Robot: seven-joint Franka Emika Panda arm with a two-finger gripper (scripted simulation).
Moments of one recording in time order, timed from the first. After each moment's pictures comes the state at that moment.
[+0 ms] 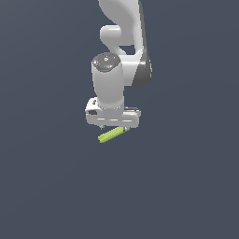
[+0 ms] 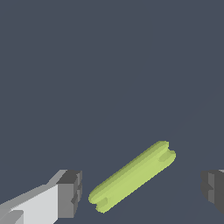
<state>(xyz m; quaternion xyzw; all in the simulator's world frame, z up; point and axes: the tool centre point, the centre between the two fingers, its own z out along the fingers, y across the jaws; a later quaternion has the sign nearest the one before) 0.011 -0.024 0.177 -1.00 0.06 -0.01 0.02</state>
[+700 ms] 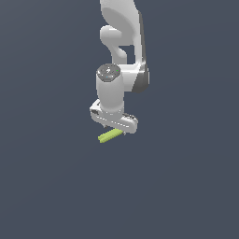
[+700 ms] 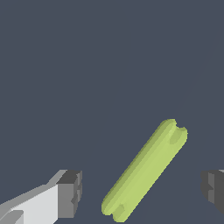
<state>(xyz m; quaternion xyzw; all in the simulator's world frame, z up) -0.010 -0.022 0.138 -0.98 0.20 -0.01 0.02</state>
